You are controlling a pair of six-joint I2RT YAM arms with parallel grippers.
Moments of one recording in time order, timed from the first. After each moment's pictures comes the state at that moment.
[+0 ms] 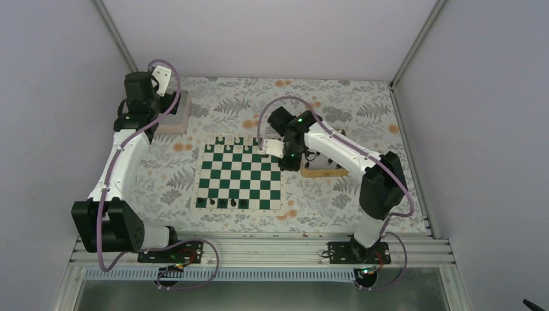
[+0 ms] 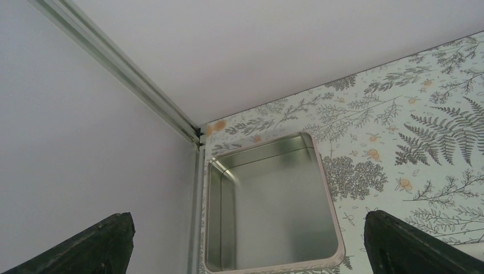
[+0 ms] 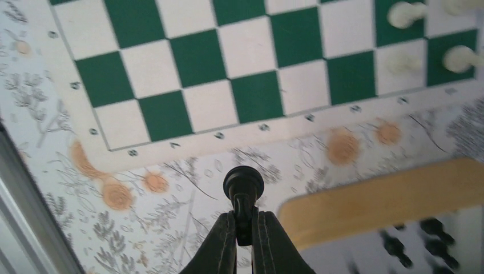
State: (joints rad) left arm 0.04 1.34 1.22 -0.32 -0.14 0.38; right arm 0.72 1.76 1.52 -1.19 -0.06 -0.63
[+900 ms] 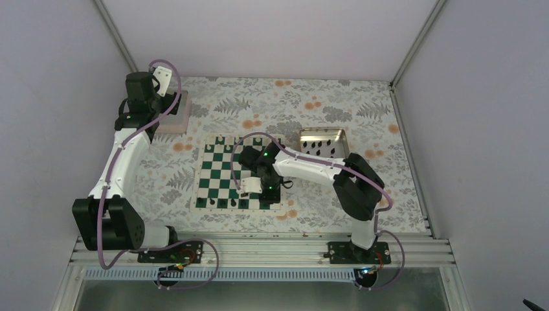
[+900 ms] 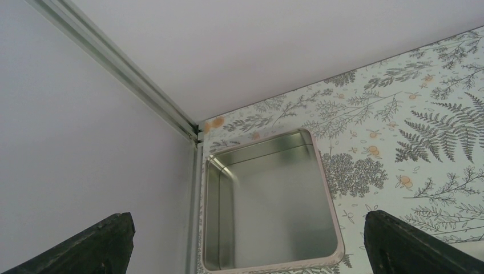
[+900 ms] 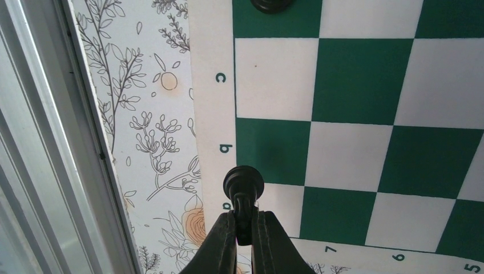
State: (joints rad) left arm 0.04 1.36 1.22 -0.32 -0.14 0.38; right arm 1.02 1.89 1.40 -1.10 -0.16 -0.54
